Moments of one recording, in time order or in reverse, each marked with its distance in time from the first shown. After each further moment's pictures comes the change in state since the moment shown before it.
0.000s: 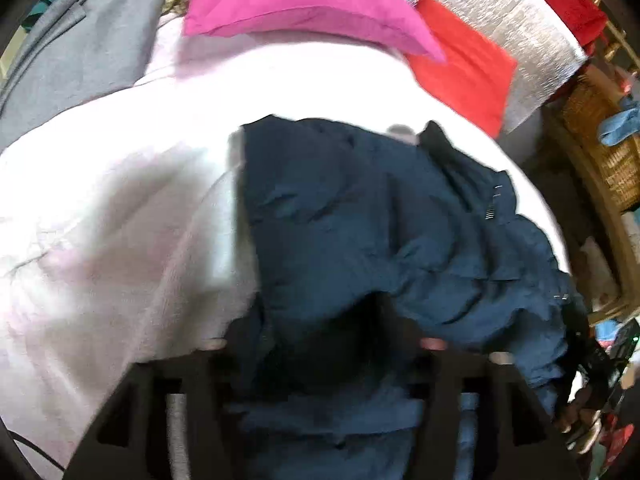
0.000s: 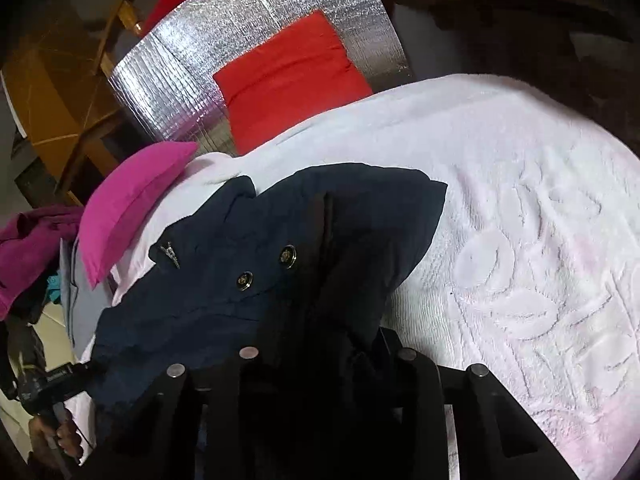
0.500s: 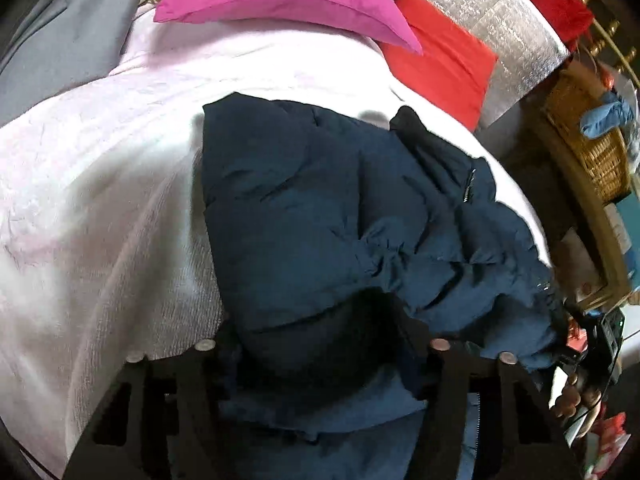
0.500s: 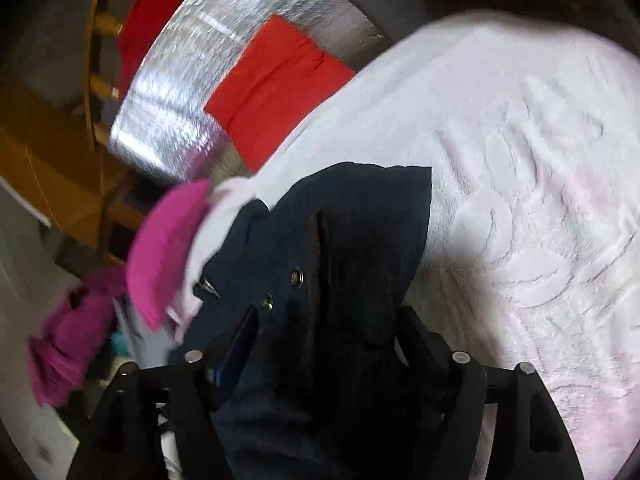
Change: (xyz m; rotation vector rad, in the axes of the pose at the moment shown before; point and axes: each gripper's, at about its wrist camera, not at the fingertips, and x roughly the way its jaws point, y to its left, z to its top) left arm 0.000 -0.004 -0.016 0.015 0.010 -0.118; right arm -0.001 -0.044 0.008 0.310 0.056 0.232
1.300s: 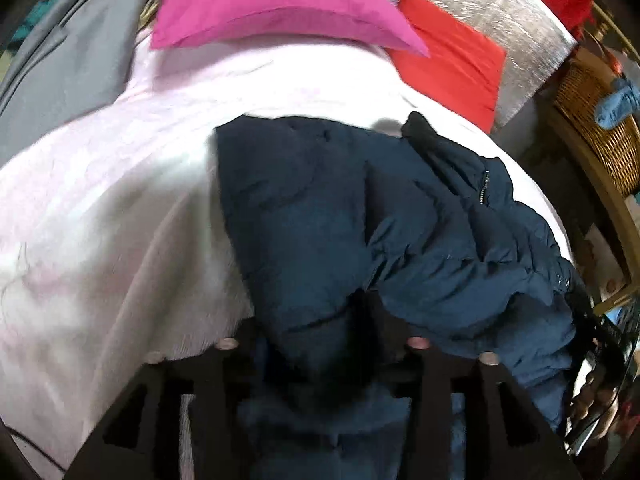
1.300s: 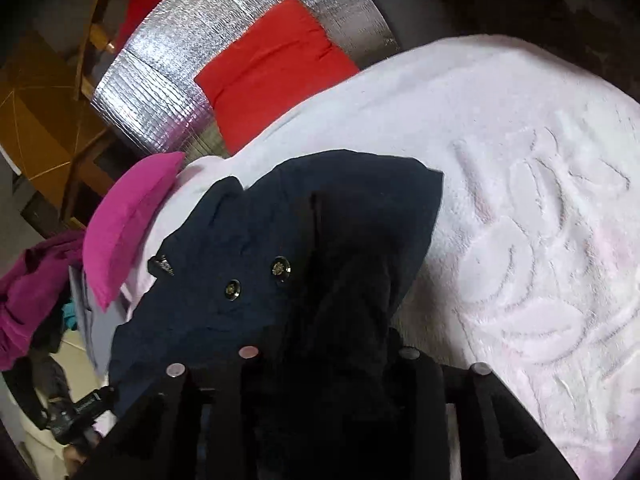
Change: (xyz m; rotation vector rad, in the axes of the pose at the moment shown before) left arm -0.007 -0.002 0.000 0.024 -0.020 0.093; right arm 0.022 0.023 0.003 -0.187 -0.001 -0.159
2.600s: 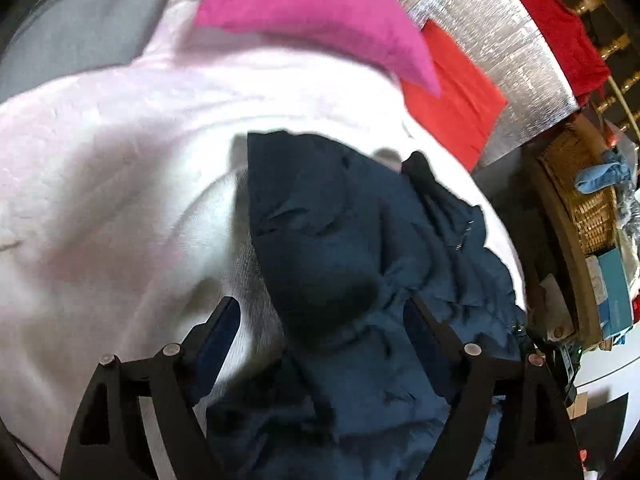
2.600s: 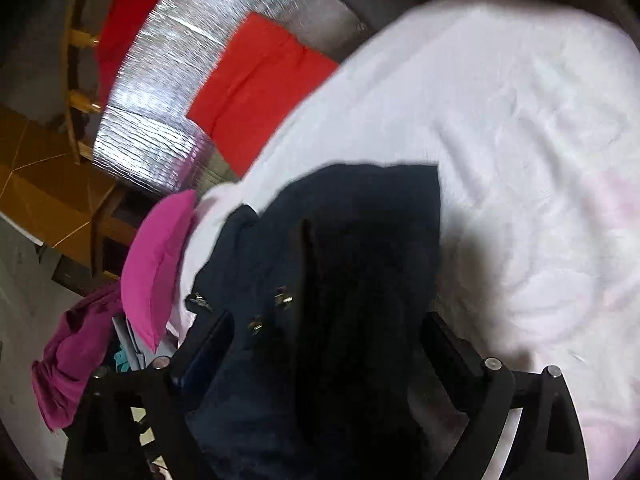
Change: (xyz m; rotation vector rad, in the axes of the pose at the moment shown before) left arm -0.007 0.038 0.021 -0.164 0.010 -0.174; right arm 0.017 -0.017 0.009 0.186 0.017 0.120
